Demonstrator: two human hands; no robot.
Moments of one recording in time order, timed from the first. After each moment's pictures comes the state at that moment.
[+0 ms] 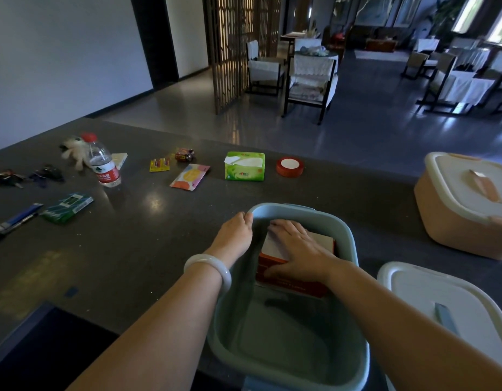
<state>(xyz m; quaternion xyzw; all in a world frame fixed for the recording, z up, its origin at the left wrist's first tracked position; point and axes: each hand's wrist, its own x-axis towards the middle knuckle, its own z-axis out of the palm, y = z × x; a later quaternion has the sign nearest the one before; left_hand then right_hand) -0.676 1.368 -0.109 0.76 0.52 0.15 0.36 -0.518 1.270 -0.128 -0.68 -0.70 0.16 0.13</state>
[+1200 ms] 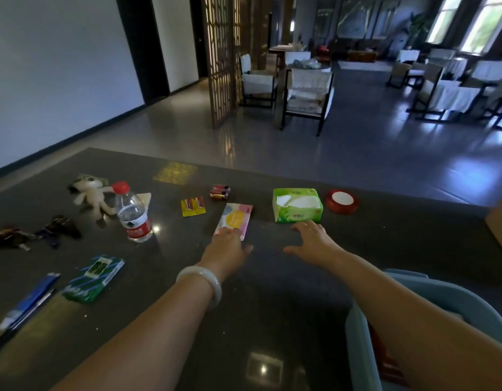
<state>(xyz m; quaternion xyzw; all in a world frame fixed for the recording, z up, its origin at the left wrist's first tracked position) -0.784 1.590 -0.113 0.85 0.48 0.06 0.21 -0.599 1.495 -0.089 -0.82 -0.53 0.17 0.11</state>
